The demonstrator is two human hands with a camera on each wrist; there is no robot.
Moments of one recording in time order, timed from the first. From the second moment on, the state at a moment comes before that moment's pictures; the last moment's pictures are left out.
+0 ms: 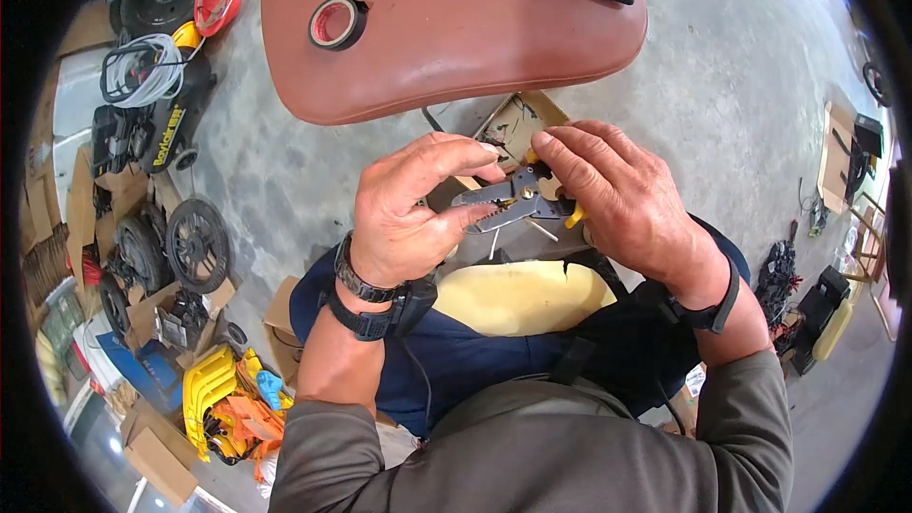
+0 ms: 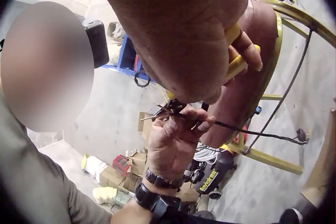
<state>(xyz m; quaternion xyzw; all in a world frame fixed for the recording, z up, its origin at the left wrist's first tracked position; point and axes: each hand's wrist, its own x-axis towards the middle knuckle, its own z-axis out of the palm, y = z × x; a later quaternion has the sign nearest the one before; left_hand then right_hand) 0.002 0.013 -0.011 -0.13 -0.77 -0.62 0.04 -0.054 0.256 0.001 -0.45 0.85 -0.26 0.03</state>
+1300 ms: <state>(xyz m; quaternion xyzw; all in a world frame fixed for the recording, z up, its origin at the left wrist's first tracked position) 0.006 0.014 -0.011 -0.04 -0.72 -0.69 -0.02 -0.052 0.255 0.000 -0.42 0.84 -0.32 0.15</state>
